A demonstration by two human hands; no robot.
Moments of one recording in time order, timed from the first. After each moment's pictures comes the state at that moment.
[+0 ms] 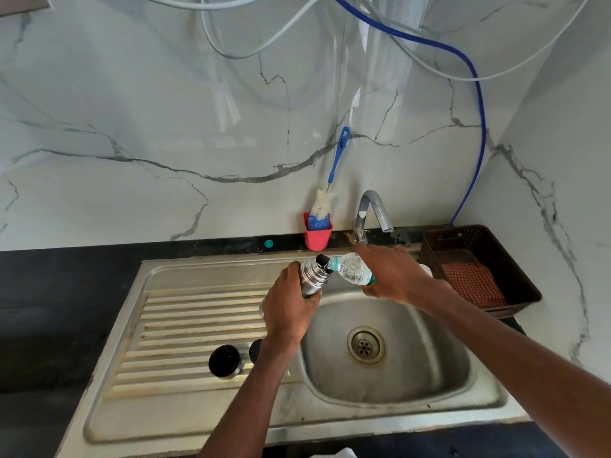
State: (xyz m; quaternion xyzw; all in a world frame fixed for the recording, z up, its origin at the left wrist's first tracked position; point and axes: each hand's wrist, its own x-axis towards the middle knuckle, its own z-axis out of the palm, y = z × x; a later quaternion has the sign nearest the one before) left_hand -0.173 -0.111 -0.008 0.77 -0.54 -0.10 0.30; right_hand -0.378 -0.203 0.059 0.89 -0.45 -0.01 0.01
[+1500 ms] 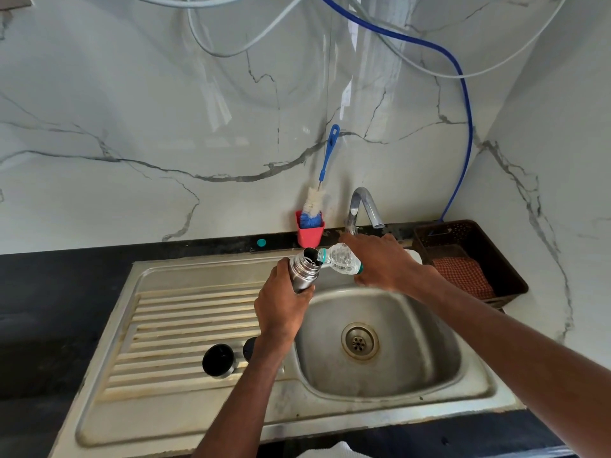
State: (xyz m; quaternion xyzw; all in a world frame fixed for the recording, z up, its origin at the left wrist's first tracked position) left_hand -0.178 -0.106 0.002 0.78 -0.52 -0.10 0.33; right_hand -0.372 -0.207 0.074 0.89 -0.45 0.00 0.00
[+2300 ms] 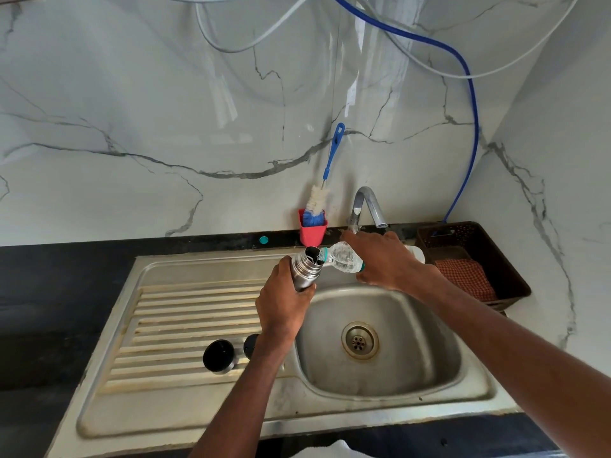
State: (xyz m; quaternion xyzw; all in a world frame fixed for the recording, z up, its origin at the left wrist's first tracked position) left_hand -0.178 -0.105 -0.003 0.78 -0.52 -0.09 0.34; right_hand -0.370 -0.205 0.080 0.89 -0.45 -0.01 0.01
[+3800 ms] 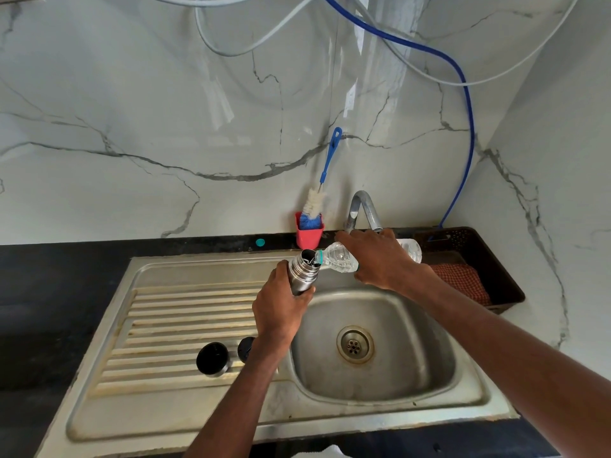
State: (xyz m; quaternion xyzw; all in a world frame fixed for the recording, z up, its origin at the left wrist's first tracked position) left_hand -0.182 -0.105 -0.005 0.78 -0.52 -0.09 0.34; right_hand -0.366 -0.203 0.094 0.89 -0.44 -0.03 0.06
